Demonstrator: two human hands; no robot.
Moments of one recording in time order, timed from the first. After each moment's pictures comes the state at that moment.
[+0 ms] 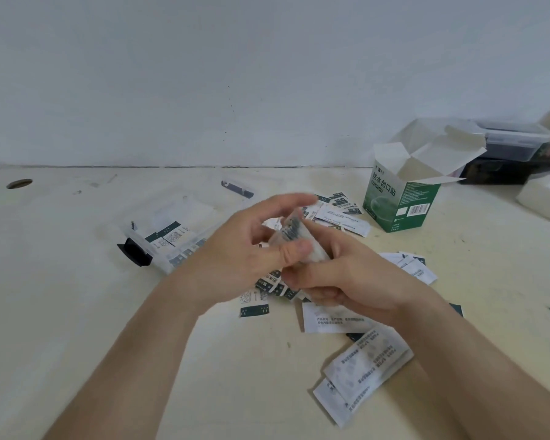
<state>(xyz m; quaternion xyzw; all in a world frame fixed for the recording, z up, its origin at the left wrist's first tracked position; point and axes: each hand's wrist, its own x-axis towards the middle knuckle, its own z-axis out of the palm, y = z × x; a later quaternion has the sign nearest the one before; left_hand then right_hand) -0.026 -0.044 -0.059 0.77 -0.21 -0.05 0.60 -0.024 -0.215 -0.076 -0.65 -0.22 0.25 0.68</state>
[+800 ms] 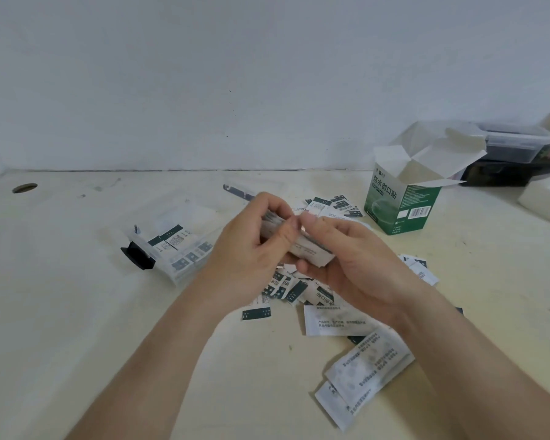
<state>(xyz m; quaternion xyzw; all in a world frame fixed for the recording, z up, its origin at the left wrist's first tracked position) -0.023 -0.056 -0.070 0.81 -0.18 0.10 0.55 -0.019 -0.215 -0.075 -0.55 -0.10 0.20 0.81</state>
